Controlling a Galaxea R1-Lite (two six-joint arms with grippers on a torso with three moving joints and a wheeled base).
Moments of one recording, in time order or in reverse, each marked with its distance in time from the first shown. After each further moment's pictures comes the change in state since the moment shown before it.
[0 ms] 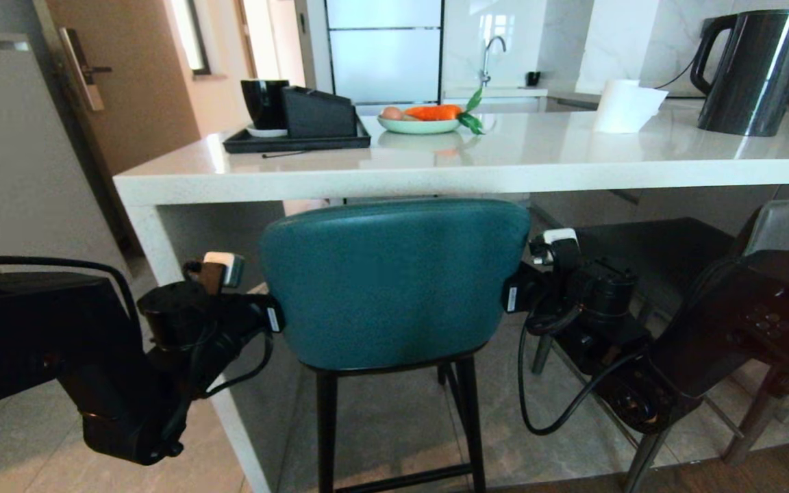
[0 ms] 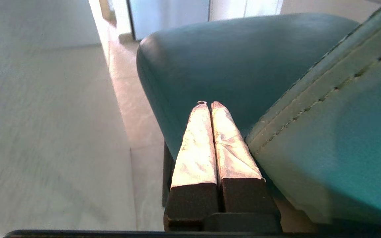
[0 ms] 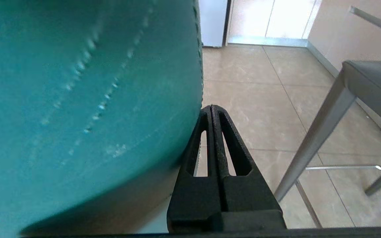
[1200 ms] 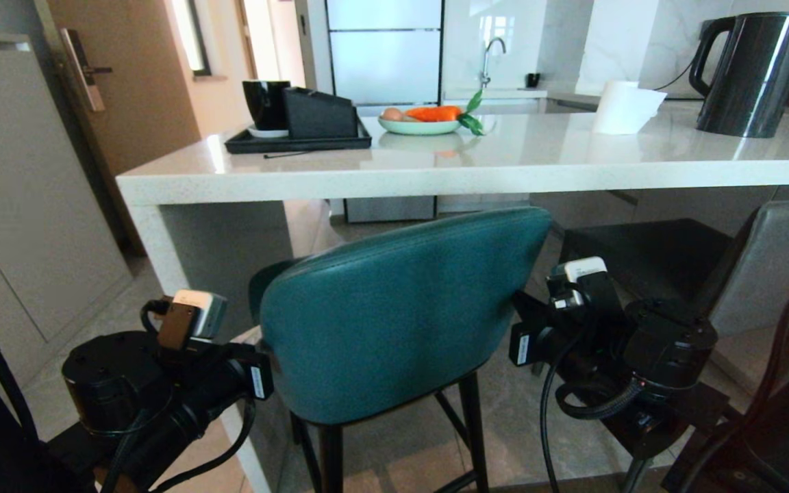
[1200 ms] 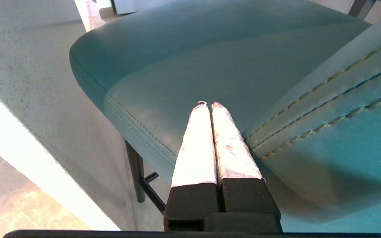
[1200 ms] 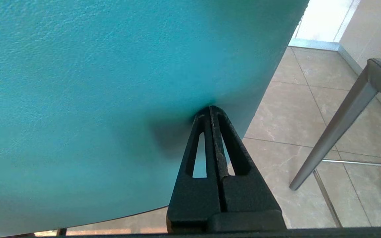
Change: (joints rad) left arm -0.170 -0.315 0.384 0.004 0.144 -0.006; right arm 0.160 -0.238 0.347 -0.095 -0.104 0.007
